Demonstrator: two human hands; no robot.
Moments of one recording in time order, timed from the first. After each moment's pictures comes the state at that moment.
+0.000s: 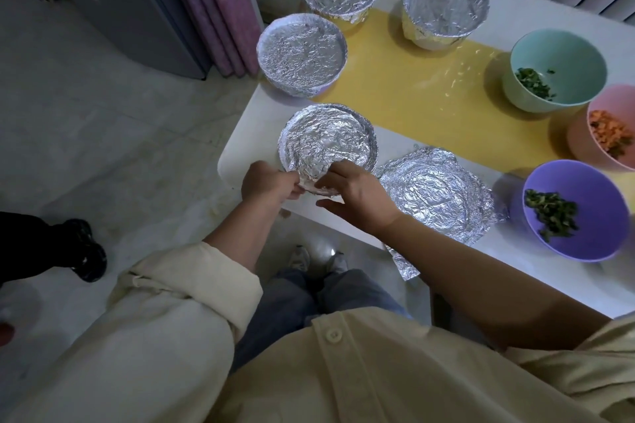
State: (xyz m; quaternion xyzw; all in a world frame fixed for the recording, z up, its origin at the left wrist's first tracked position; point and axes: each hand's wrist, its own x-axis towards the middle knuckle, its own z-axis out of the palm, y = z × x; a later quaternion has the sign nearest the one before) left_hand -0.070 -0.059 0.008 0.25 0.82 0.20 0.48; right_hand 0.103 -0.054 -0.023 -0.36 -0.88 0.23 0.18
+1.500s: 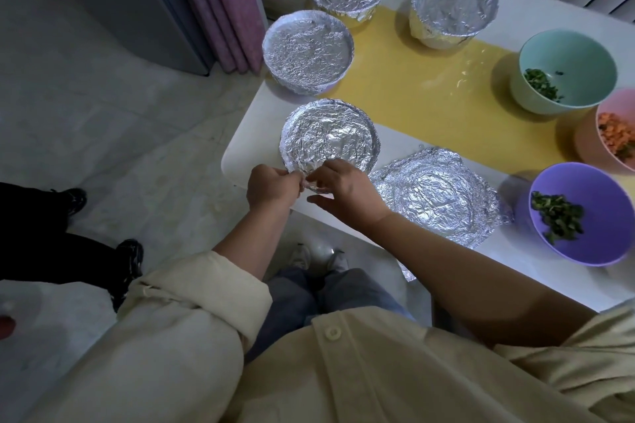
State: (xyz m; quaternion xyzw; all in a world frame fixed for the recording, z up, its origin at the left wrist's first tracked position) left_hand -0.070 -0.069 -0.008 0.24 0.84 0.25 0.43; right_hand 0.077 -0.055 -0.023 -0.39 -0.87 0.25 0.20
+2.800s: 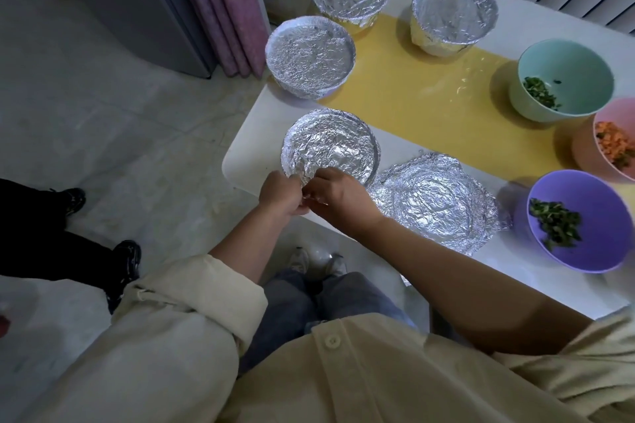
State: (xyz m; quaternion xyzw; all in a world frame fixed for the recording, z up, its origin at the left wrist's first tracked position) left_hand -0.061 -0.066 -0.003 0.20 0.79 0.25 0.53; right_hand 0.067 -0.059 -0.027 -0.36 -0.88 0.21 0.23
